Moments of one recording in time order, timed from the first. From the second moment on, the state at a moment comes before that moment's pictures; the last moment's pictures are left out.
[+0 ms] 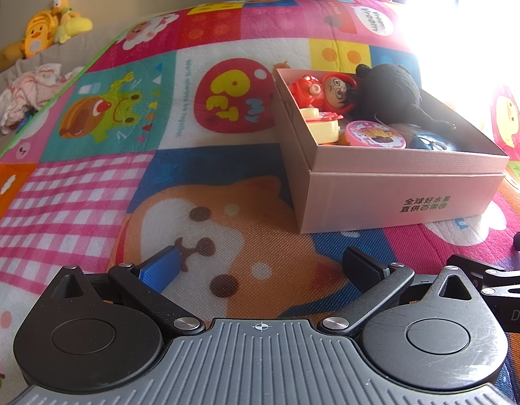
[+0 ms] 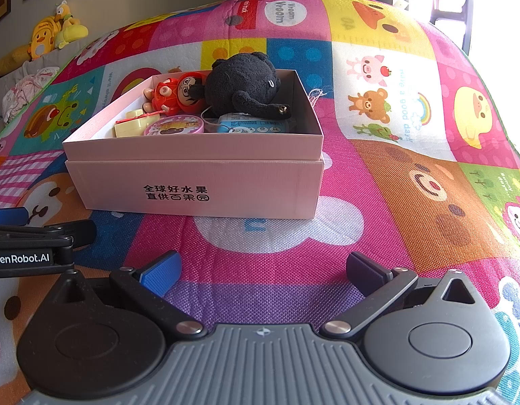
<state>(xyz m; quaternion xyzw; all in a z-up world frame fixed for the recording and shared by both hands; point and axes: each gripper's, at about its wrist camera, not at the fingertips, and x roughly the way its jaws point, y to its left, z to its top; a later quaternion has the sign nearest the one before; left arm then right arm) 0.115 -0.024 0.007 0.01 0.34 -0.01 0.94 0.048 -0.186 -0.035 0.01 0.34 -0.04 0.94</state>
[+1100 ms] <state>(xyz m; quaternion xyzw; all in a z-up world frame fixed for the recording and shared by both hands) 0.116 -0.024 0.008 0.00 0.34 -0.01 0.94 0.047 -0.192 -0.035 0.02 0.34 -0.02 0.94</state>
